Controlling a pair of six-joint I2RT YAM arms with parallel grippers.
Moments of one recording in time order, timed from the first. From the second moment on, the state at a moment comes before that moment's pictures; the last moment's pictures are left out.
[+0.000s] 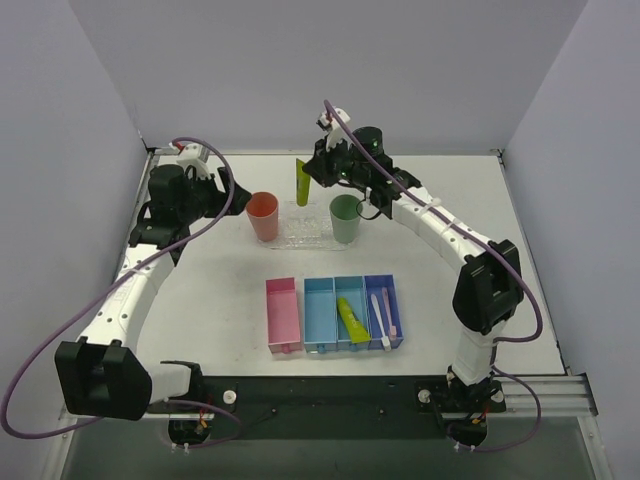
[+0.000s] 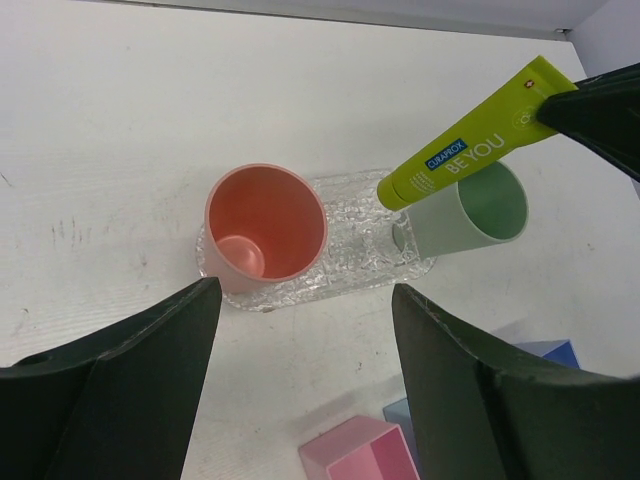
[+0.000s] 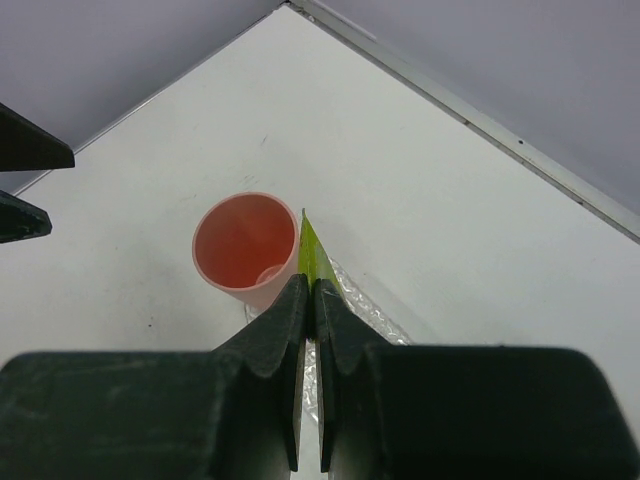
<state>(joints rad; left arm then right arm) -0.12 1.25 1.08 -0.20 0.31 -0.32 0.56 1.83 1.60 -0.03 -0.32 0.05</state>
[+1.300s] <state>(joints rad) -0.10 1.36 1.15 -0.17 0.32 -0.33 0.55 1.91 1.63 -0.06 -0.33 -0.11</state>
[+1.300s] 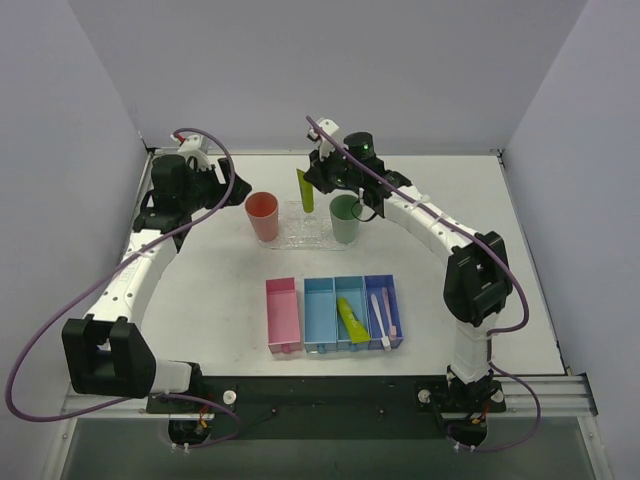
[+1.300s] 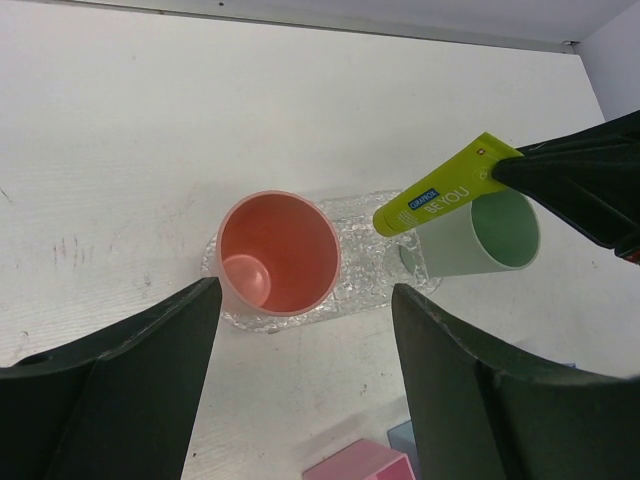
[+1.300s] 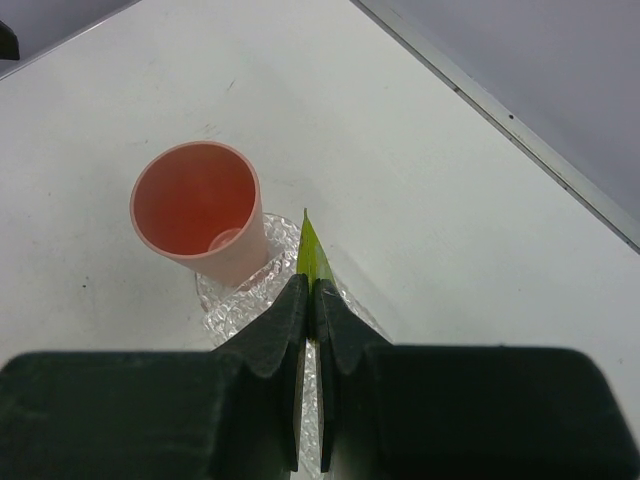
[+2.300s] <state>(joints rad) -0.08 1.42 1.19 -0.16 0.34 -0.35 0.52 1.95 1.63 -0.01 -0.35 -0.07</state>
